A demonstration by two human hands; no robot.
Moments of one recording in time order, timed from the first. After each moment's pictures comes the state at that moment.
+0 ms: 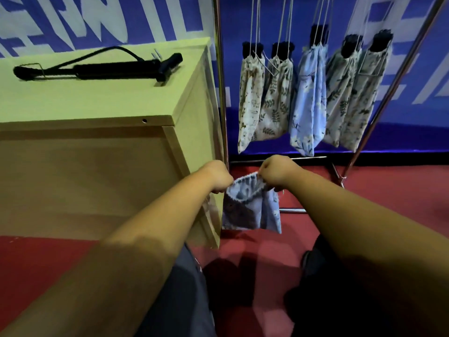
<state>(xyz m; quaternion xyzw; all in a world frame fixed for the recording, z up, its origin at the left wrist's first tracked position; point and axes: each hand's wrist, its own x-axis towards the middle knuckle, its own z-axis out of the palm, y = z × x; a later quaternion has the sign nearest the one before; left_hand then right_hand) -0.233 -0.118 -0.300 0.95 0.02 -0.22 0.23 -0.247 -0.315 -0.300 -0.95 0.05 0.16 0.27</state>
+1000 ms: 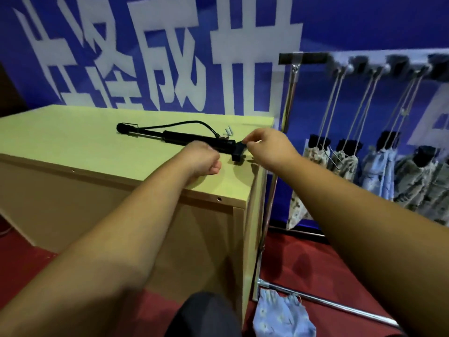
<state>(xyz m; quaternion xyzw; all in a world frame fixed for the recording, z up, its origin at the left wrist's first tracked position) -0.194 0.034 -0.075 0.82 0.11 0.01 0.56 -0.154 -0.156 -0.074 -0.90 -0.17 -0.08 0.40</state>
